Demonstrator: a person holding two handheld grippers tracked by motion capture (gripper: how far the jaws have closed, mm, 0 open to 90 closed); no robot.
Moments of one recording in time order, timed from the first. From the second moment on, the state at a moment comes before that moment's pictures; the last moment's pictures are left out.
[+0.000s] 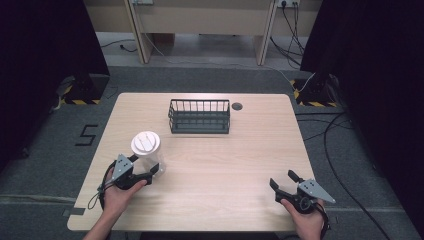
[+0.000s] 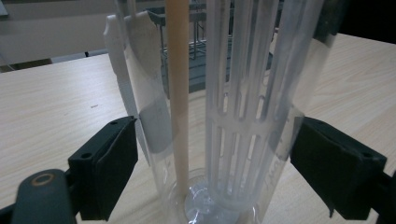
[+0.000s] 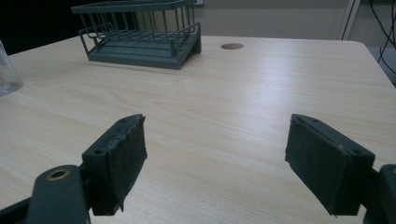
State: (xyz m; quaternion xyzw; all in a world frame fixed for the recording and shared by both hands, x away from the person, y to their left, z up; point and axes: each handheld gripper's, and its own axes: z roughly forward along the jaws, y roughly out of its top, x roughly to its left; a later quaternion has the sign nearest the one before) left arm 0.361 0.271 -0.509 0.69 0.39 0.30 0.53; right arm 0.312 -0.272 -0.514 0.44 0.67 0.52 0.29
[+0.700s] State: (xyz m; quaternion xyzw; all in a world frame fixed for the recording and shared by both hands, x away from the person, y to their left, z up) left arm 0.373 0.266 -0.510 0.69 0.38 0.29 0.54; right arm 0.313 -0.272 -0.514 0.44 0.67 0.52 0.29
